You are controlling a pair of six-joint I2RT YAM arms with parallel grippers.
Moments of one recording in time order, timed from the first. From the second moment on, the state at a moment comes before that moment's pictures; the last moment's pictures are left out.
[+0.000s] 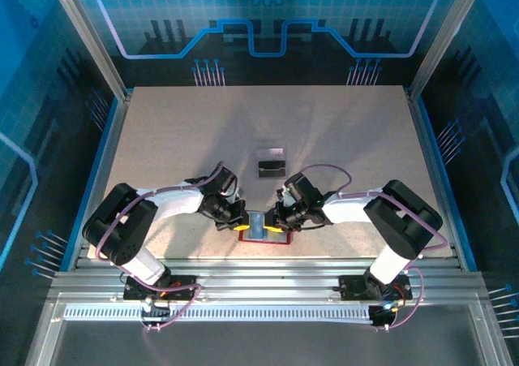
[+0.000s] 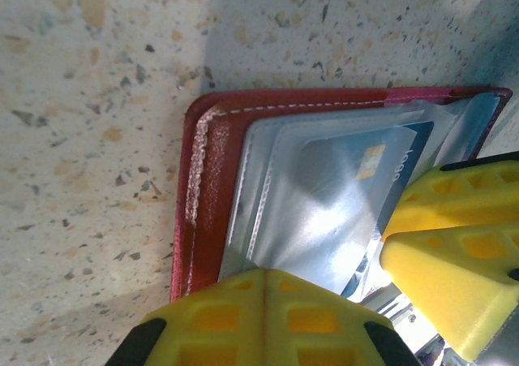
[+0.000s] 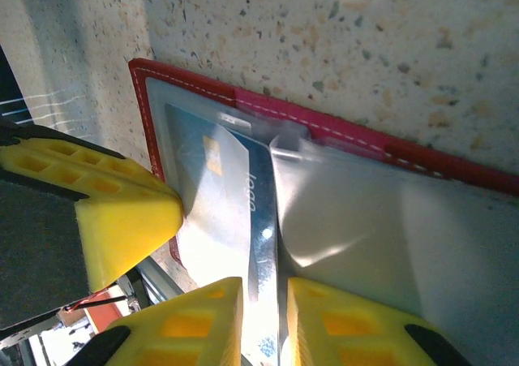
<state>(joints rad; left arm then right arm) -0.54 1.59 0.71 -0.39 0.58 -0.80 0.73 1.66 0.64 0.06 -0.59 0.98</state>
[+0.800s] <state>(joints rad) -0.54 1.59 0.71 -0.39 0.58 -0.80 0.73 1.66 0.65 0.08 -0.61 1.00</state>
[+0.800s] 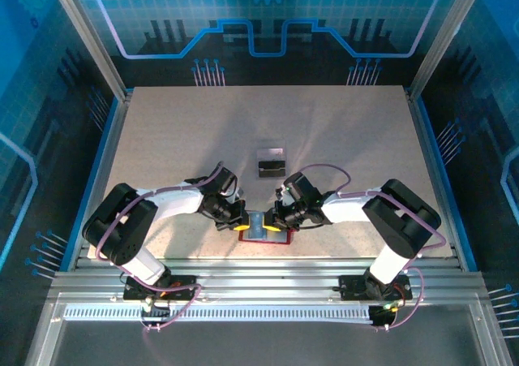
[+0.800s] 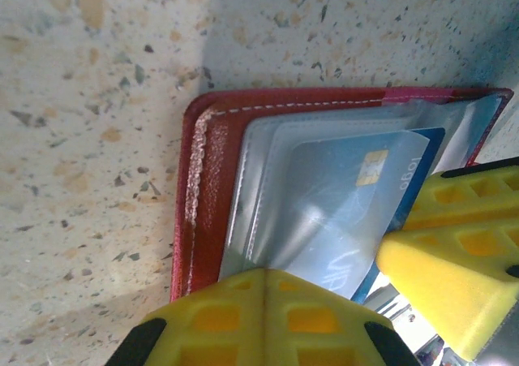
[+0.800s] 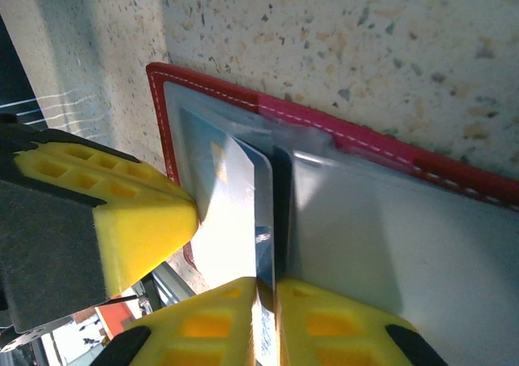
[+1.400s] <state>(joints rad) -0.54 1.59 0.71 -0.39 0.58 -0.80 0.72 1.59 0.65 -0.02 -0.60 0.94</state>
